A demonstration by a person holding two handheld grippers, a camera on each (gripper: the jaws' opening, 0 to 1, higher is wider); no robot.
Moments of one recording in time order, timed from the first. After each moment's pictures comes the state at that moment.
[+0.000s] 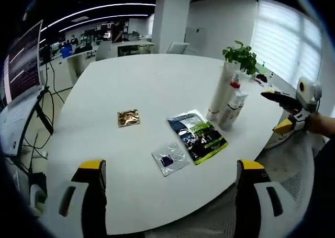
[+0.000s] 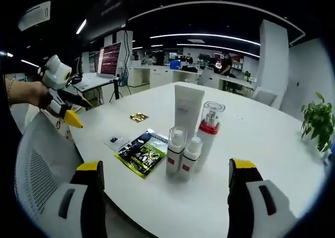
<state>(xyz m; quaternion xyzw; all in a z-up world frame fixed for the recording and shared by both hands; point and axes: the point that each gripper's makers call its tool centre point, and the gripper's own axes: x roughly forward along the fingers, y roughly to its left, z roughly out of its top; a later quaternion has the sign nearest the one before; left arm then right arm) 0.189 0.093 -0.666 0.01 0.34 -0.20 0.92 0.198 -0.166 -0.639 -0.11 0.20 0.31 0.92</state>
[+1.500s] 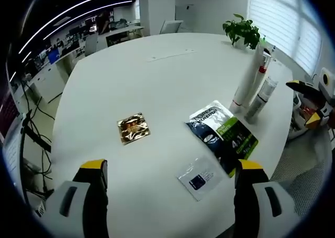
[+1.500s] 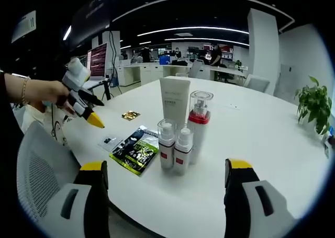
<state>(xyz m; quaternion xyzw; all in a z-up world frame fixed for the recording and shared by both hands) 0.283 0.102 -0.705 0.11 0.41 -0.23 0.88 0.204 -0.181 -0.648 -0.08 0.23 0.27 0.93</state>
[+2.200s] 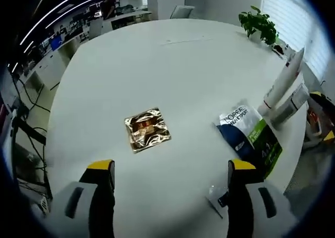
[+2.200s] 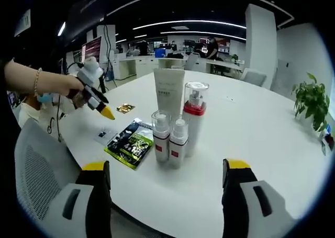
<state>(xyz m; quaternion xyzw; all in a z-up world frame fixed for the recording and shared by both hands) 0.332 0.119 -0.747 0.09 0.47 -0.19 0.86 0.203 -0.188 -0.660 -0.09 0.26 0.25 0.93</state>
